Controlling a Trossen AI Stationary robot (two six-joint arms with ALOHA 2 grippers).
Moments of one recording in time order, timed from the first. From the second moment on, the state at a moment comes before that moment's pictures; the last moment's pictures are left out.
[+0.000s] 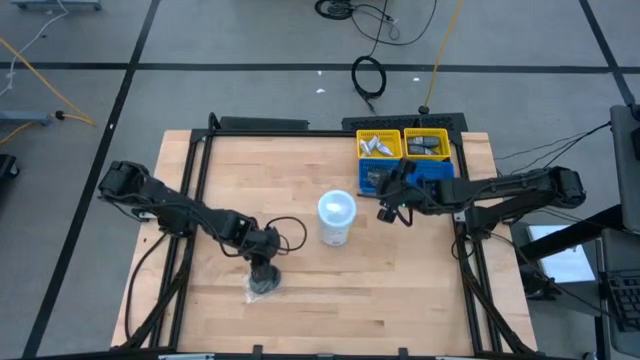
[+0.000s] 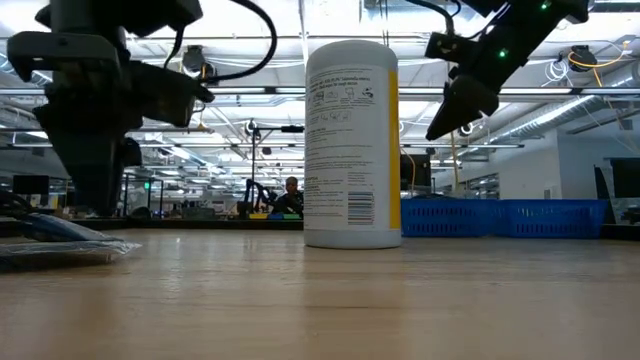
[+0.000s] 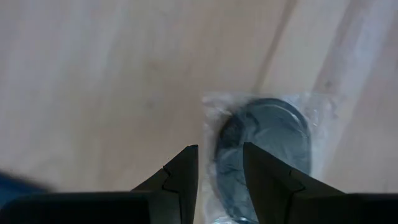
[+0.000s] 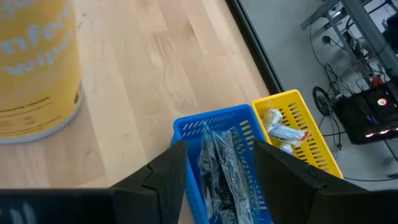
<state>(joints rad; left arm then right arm) -0.29 1.49 0.79 -0.52 0.11 -0.70 -0.01 1.18 0.78 -0.44 0.60 -0.01</state>
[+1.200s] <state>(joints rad) -0.37 1.61 0.65 -0.20 0.19 -0.72 0.00 1.18 0.78 -0.40 0.60 -0.01</state>
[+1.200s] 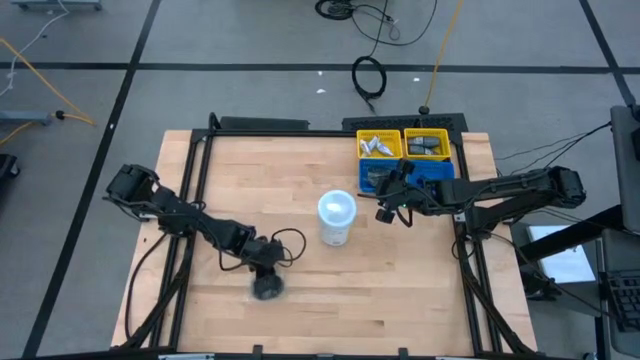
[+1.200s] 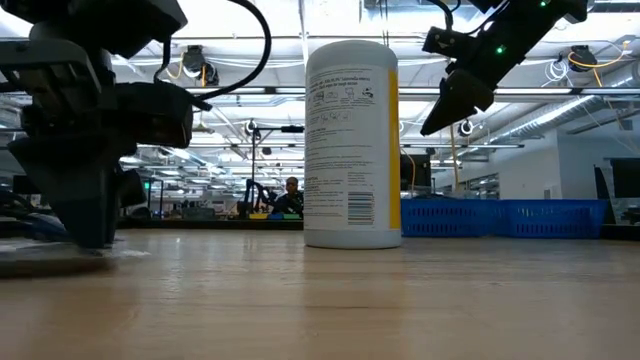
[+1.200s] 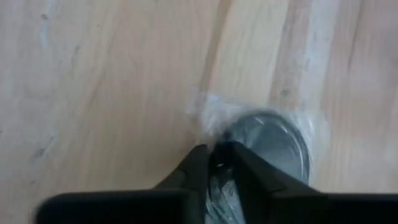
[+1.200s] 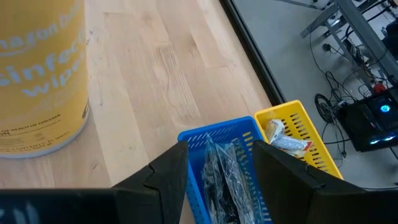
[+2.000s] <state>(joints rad) -0.37 1.61 0.85 -0.40 0.00 -0.64 0.00 1.18 0.78 -0.39 0.60 -0.01</state>
